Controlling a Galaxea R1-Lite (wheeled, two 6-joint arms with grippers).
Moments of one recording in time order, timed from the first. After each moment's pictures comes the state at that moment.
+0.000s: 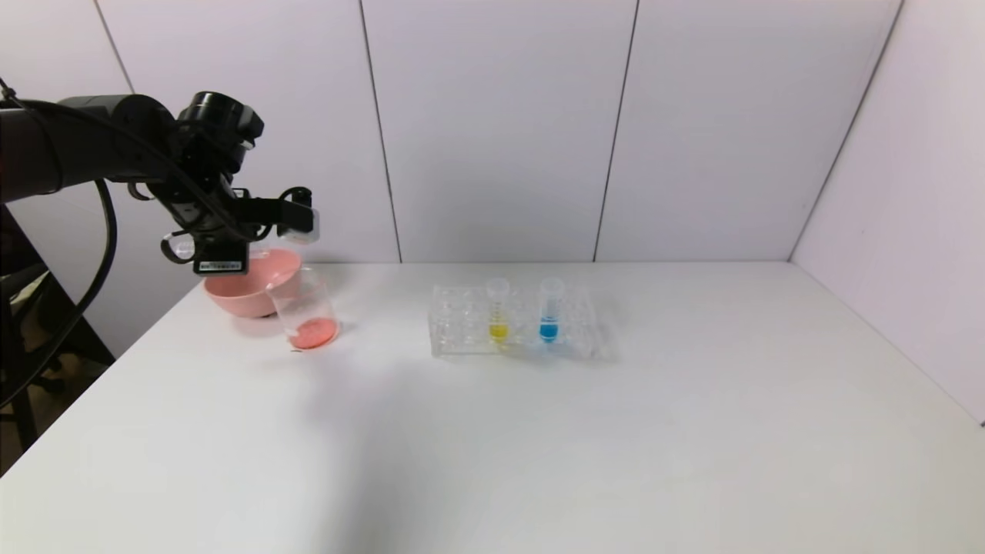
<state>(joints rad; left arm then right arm) -0.06 2.10 -2.02 0.75 0.35 1.33 0.00 0.00 0.00 0.01 0.00 0.00</state>
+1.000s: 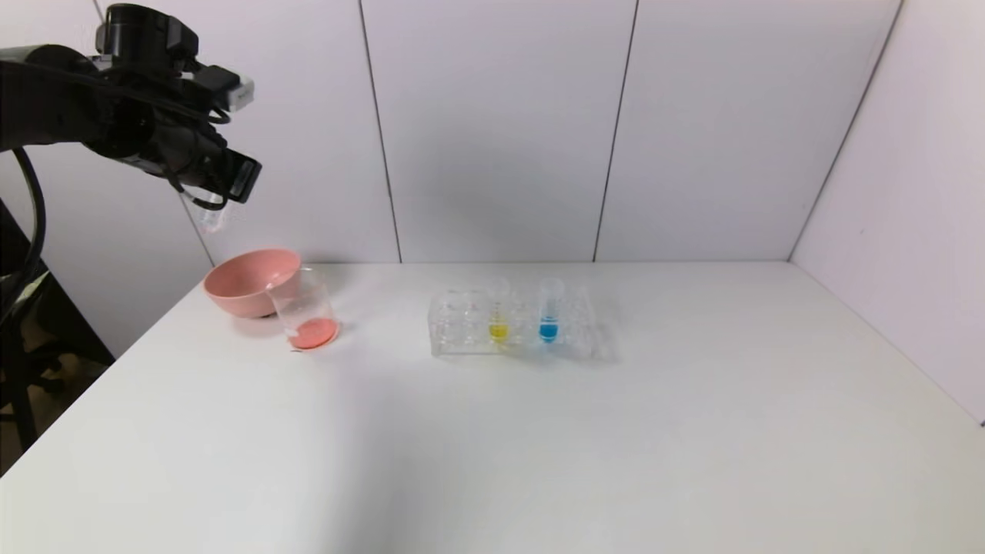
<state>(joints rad) -0.02 1.99 -2.02 0.49 0.20 0.33 0.00 0.00 0.00 0.01 0.00 0.00</state>
